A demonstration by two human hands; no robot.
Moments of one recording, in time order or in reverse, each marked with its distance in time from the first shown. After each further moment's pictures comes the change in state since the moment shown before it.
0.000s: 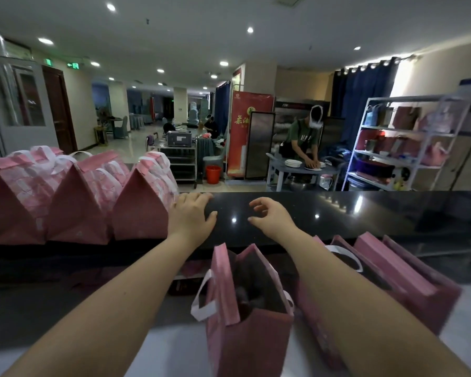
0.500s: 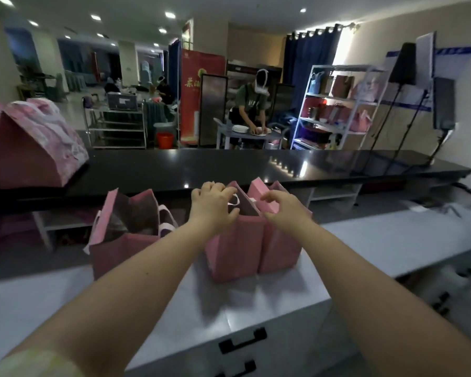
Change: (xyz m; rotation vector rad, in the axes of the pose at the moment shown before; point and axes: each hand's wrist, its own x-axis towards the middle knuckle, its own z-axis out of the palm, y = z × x) left_hand -0.115 0.319 0.068 -0.016 -0.301 0.192; right_hand -0.211 0.174 -0.223 -0.245 0.104 0.067
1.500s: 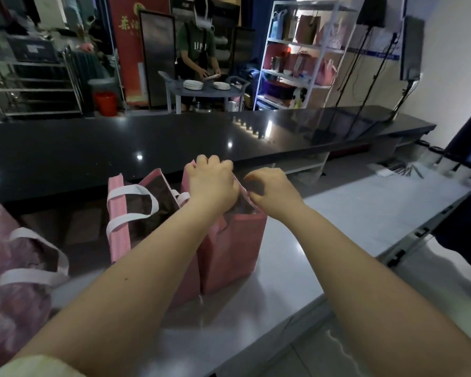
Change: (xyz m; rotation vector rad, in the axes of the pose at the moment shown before) left_hand 0.174 0.129 0.135 0.029 -0.083 -0.005; right_hand 0.119 0.180 -0.032 -0.268 0.007 -0.030
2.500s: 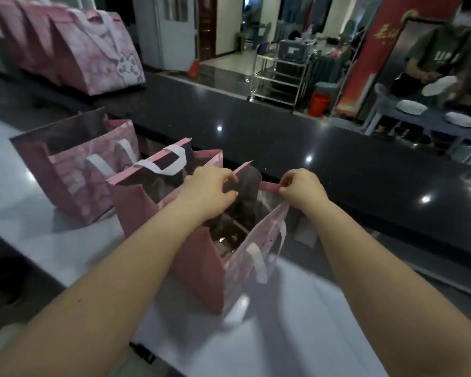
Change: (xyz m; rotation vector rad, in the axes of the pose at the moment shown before) left_hand 0.018 0.053 0.036 -0.079 0.046 -0.829; right_hand 0.197 0.087 0.065 0.176 -0.484 -0.401
